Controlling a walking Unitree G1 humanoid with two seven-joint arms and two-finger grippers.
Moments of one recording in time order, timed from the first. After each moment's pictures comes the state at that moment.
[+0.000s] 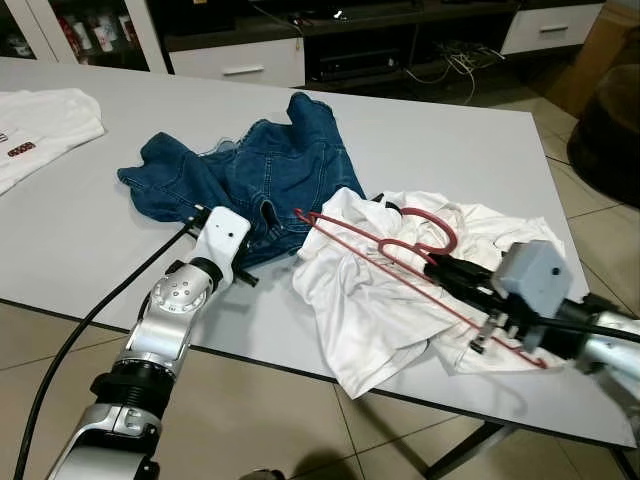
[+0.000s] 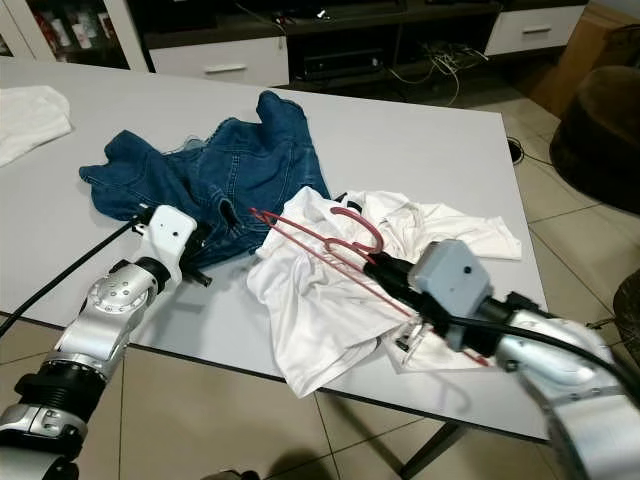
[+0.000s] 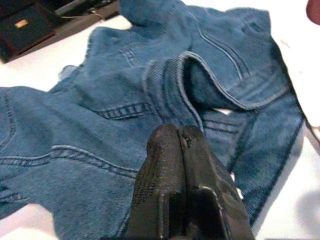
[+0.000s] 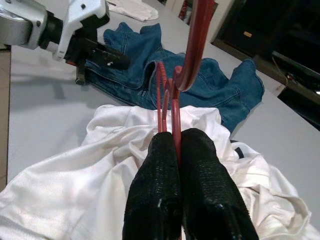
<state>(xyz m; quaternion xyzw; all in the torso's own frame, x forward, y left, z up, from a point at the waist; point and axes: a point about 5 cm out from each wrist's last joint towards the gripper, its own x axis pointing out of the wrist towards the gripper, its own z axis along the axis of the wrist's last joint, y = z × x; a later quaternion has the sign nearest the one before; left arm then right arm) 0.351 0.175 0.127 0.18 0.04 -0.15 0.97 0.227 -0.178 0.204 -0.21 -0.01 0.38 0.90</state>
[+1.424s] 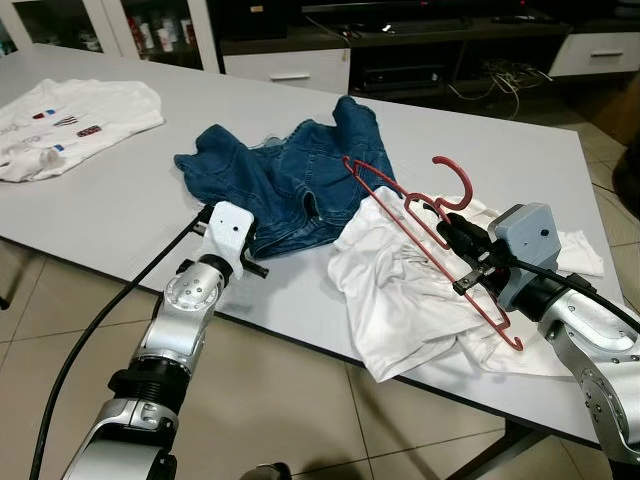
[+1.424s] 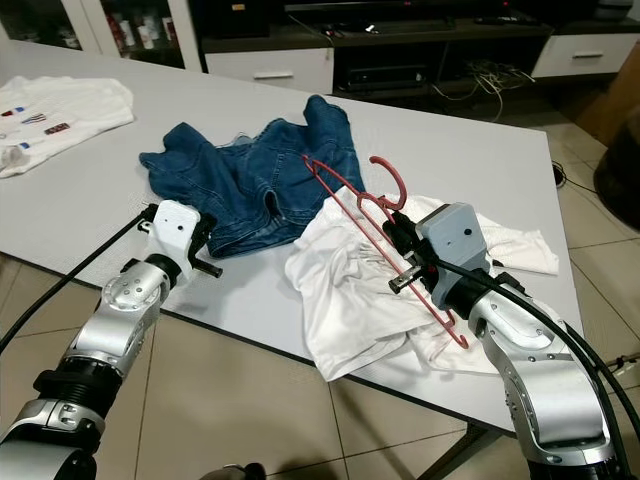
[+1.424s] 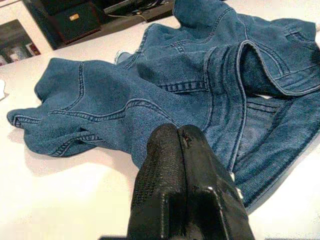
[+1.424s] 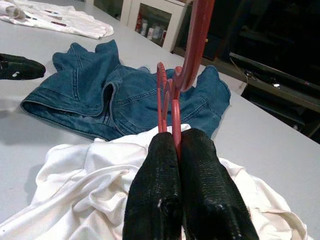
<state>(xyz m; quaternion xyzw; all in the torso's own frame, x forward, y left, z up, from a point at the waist) 0.355 0.163 0.128 0.15 0.02 -0.13 0.98 0.267 -0.185 0.196 -0.15 -0.02 0.25 0.96</state>
